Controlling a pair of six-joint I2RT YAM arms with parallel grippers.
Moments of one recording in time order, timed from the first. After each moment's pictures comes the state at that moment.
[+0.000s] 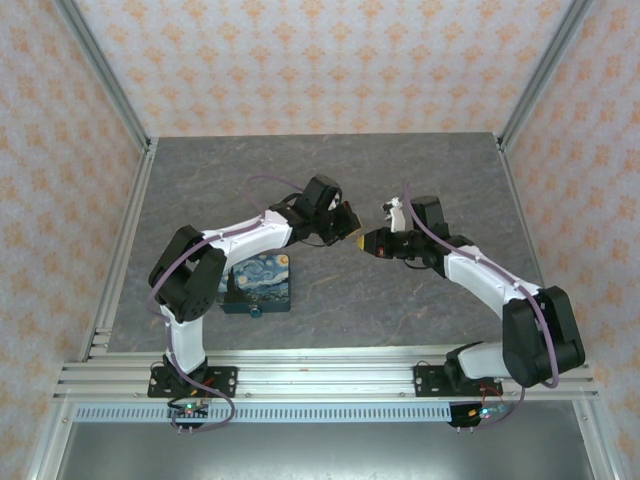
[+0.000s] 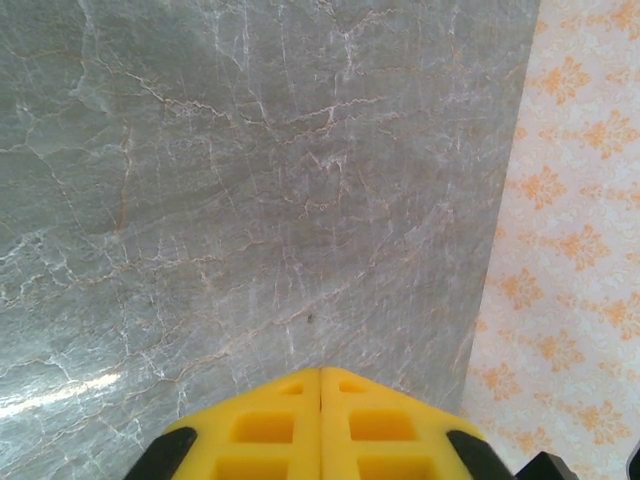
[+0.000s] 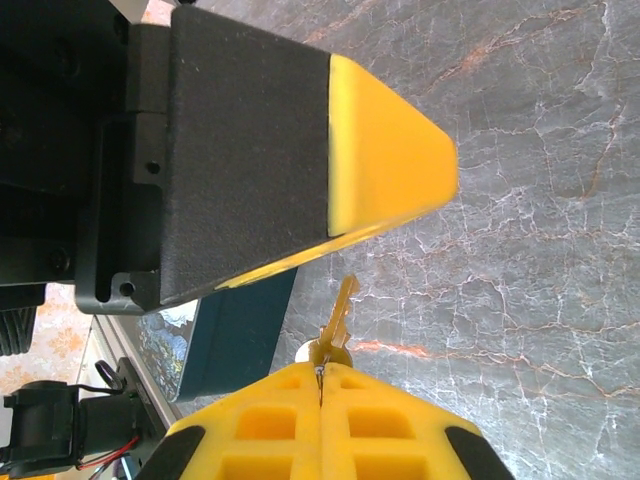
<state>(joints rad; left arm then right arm) -0.64 1.89 1.35 -0.19 0.33 -1.14 0.32 1.34 0.75 -0.15 -0.70 0.47</state>
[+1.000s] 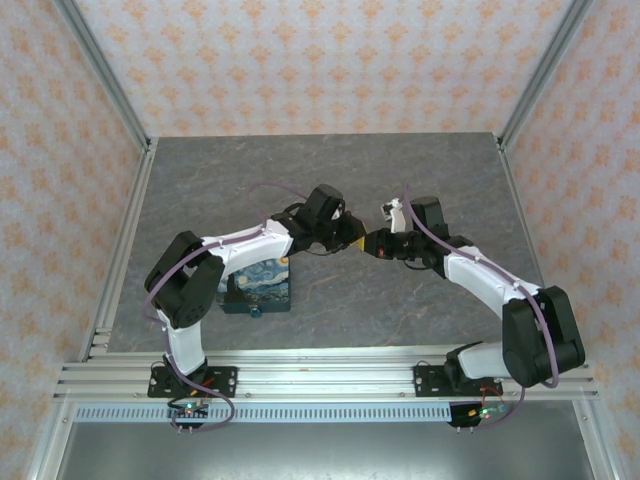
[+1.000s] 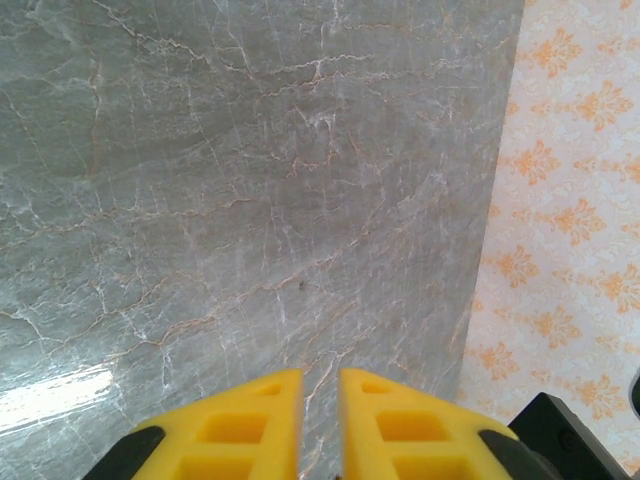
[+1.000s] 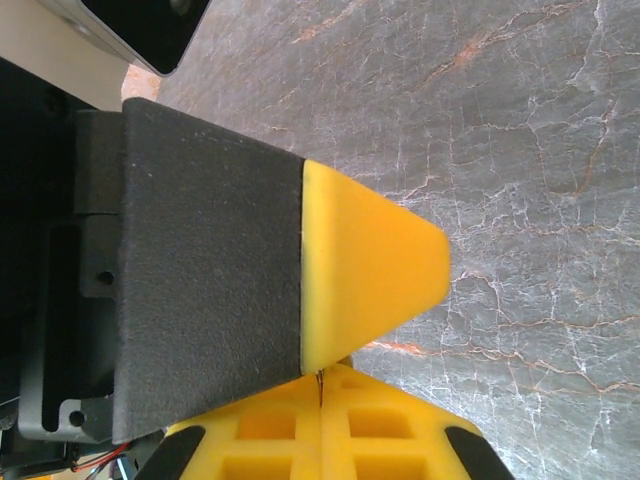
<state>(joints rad) -0.69 1.85 1.27 -0.12 0.31 -1.17 0.32 1.34 0.74 -0.15 -0.70 0.47</state>
